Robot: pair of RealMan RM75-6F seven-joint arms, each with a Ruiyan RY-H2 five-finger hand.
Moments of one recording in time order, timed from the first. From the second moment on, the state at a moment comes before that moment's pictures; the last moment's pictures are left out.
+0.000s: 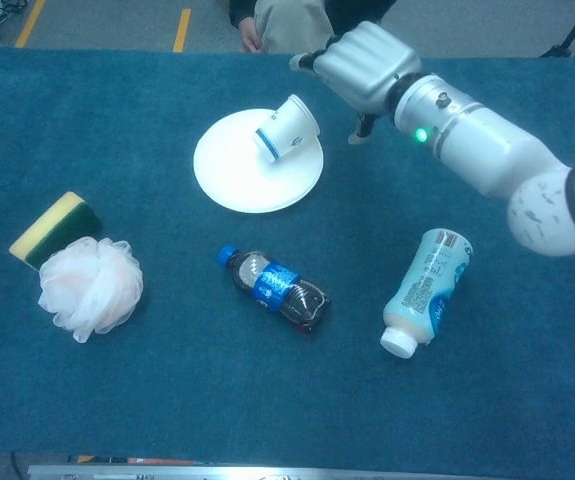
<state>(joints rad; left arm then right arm) -0.21 -0.97 -0.04 -1.91 1.45 1.37 0.27 1.00 -1.57 0.14 -1.47 -0.93 0.98 -0.89</state>
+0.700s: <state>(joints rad) -0.22 -0.98 -0.05 -1.92 1.44 1.35 0.30 0.82 -1.16 -0.14 -1.85 -1.42 0.95 -0.58</state>
